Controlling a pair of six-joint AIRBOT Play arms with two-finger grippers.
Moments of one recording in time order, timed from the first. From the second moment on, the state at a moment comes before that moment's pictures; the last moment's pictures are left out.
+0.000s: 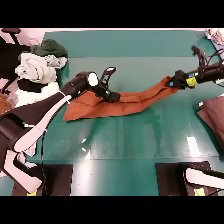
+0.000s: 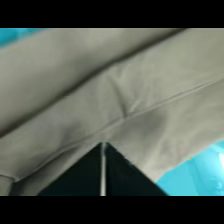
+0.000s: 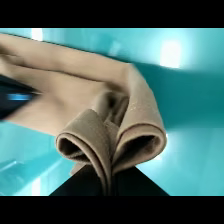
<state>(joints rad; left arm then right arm) -0.57 -1.77 1.54 1.14 -0.94 -1.54 -0.15 -1.29 1.33 -0.89 1.37 1.41</state>
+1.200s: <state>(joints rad) -0.41 -1.48 1.81 1.46 -1.33 -1.65 0.48 -1.36 1.48 -0.95 1.18 1.77</state>
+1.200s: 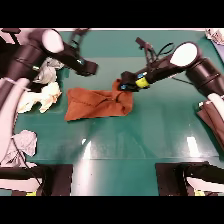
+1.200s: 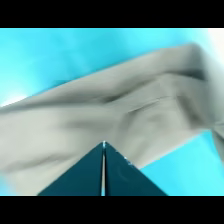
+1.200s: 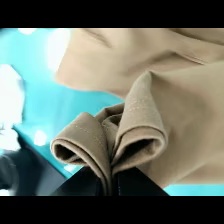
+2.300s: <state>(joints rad) -0.31 -1.28 1.83 1.66 -1.63 -1.67 0.69 -1.98 2.00 -0.83 0.91 1.70</state>
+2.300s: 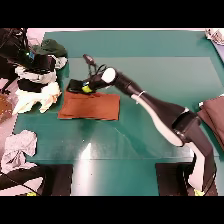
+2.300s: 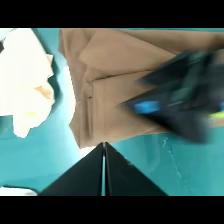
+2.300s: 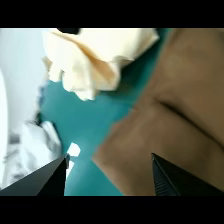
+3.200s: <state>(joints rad) -0.31 -1.28 1.83 1.69 -1.65 -1.67 0.40 -1.52 1.04 -0.64 0.79 1.46</state>
